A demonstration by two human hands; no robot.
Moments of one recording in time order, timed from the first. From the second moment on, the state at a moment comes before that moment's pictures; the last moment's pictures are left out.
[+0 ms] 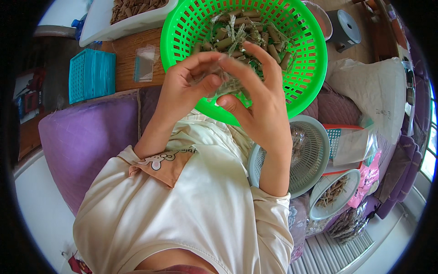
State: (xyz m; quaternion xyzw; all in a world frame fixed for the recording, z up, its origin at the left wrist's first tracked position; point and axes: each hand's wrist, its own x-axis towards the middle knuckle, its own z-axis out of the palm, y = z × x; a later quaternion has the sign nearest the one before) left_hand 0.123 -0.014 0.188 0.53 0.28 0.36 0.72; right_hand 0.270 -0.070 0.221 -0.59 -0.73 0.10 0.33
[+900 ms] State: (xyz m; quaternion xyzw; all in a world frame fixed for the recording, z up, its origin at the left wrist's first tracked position) left_hand 0.132 -0.023 0.190 0.53 0.29 0.40 0.69; right_hand 0.262 -0.080 0.234 -0.56 -0.64 0.03 0.53
